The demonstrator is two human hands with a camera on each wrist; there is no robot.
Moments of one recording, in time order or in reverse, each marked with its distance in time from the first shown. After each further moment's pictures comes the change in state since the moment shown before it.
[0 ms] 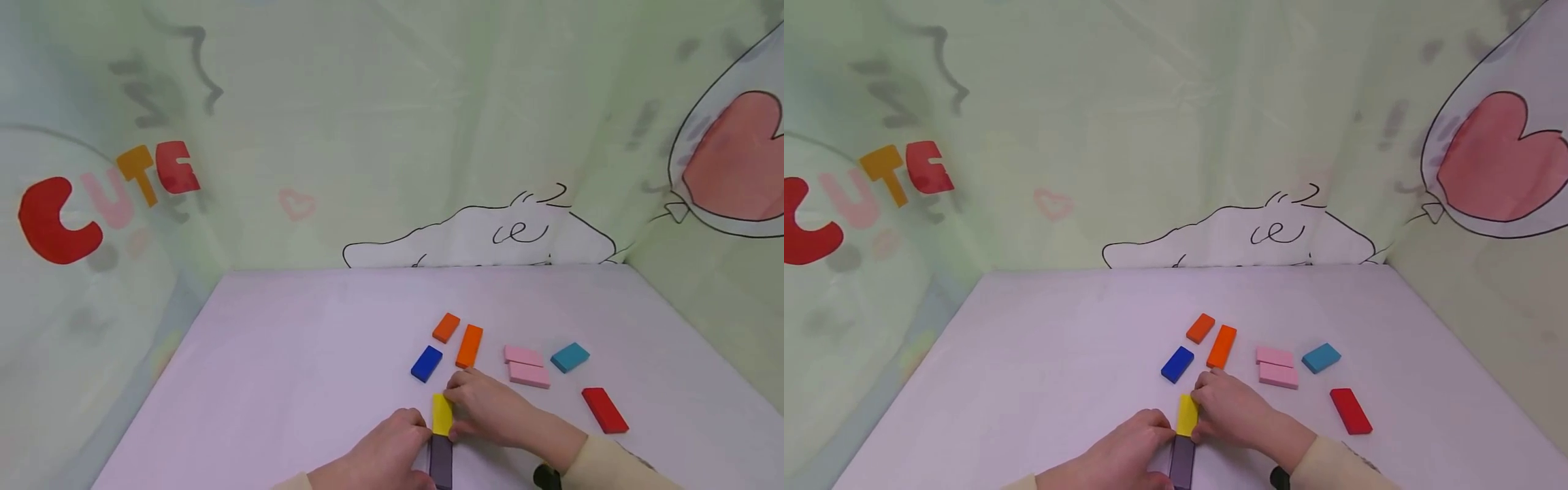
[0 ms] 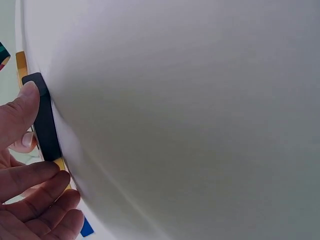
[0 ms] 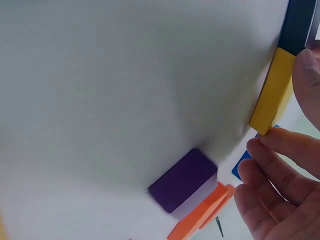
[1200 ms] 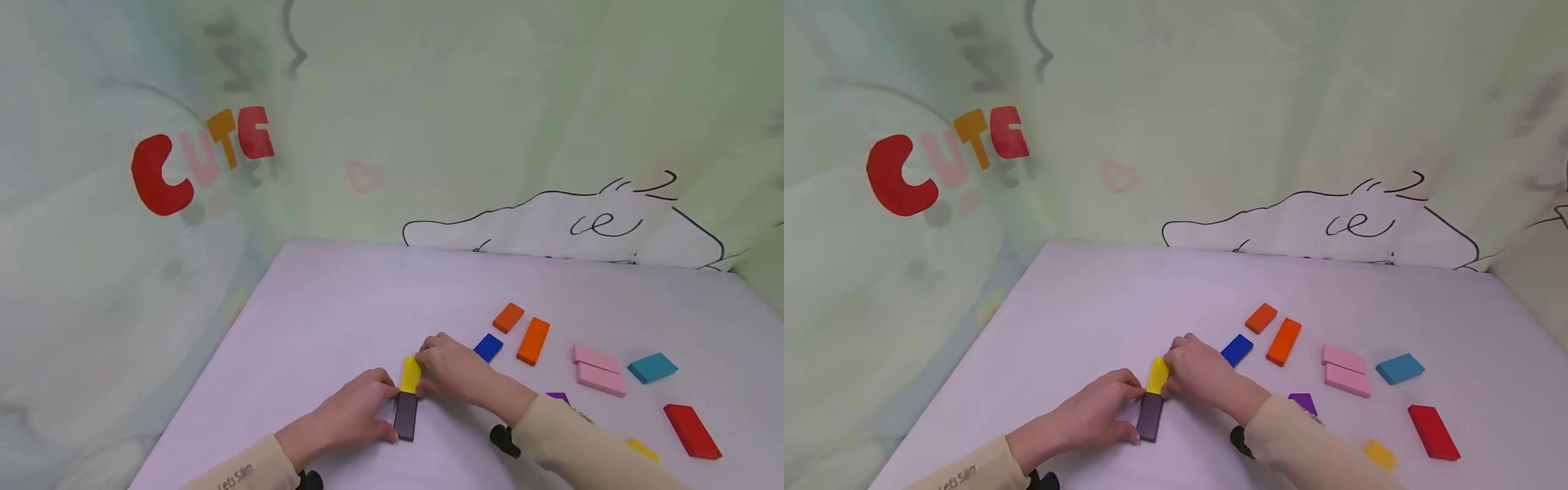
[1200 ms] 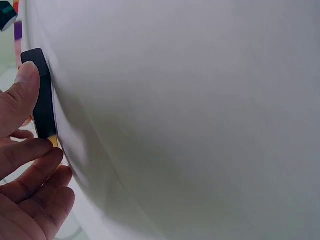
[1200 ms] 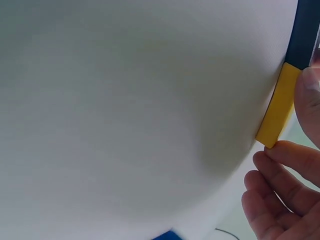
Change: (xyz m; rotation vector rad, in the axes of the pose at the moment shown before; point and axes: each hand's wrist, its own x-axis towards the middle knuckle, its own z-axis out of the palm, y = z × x) left_hand -0.048 -0.050 -0.028 0.019 0.260 -0.059; right_hand 0.069 -0.043 -0.009 -0.022 0.109 -0.209
